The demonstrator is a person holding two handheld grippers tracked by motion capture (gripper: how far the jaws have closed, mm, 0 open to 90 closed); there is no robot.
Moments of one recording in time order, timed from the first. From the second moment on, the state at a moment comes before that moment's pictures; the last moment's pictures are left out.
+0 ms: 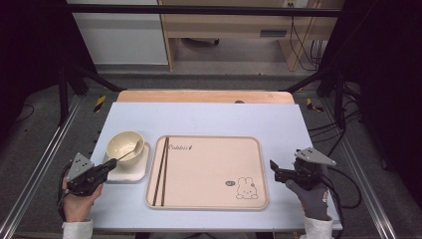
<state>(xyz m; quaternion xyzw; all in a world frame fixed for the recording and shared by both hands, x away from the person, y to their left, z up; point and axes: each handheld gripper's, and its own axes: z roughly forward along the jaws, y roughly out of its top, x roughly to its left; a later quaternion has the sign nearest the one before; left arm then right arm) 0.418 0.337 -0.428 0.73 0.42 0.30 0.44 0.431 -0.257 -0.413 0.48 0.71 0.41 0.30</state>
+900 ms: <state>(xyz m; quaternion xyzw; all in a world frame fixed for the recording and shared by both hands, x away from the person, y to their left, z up) 0.403 0.337 -0.409 0.70 0.43 0.32 0.47 0.431 -0.259 -0.413 0.48 0.71 0.41 0.30</state>
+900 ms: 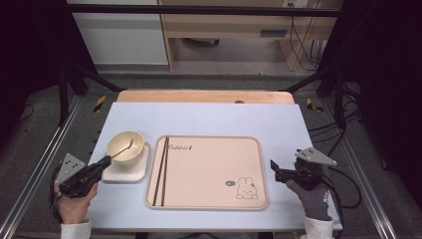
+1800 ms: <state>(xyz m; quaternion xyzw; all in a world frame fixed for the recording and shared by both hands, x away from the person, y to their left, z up) 0.388 0.307 -0.385 0.70 0.39 0.34 0.50 0.429 -0.261 -0.410 0.48 0.71 0.42 0.31</state>
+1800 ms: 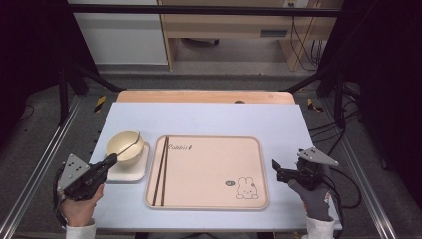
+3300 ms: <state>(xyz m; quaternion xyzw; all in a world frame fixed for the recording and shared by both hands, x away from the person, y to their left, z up) 0.426 0.200 -0.420 0.79 0.32 0.33 0.40 0.428 -0.260 -0.410 0.48 0.71 0.42 0.31</state>
